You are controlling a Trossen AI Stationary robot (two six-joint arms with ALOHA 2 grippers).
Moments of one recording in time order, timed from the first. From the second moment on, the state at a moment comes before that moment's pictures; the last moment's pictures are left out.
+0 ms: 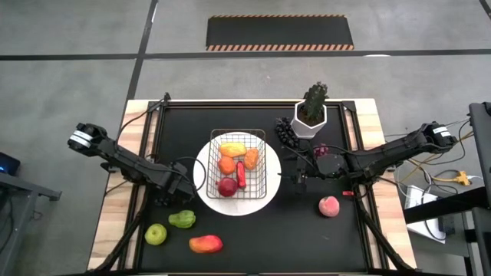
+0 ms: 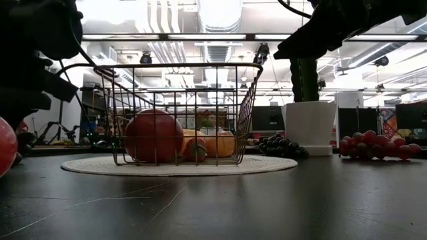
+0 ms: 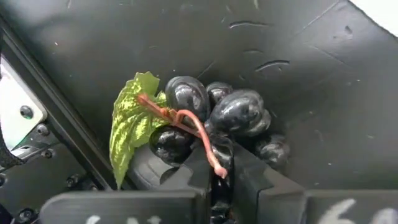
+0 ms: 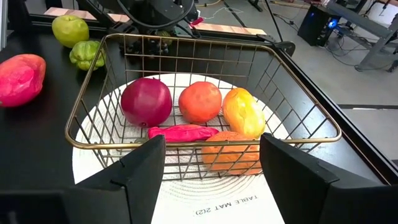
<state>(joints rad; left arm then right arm) -0.38 1.33 0.68 -1.08 -0.06 -1.35 0.22 1.11 0.57 0.16 0.37 -0.01</state>
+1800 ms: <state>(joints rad) -0.10 1.56 1.03 0.21 -0.70 0.06 0.22 1.10 0.56 0.11 0.37 0.02</state>
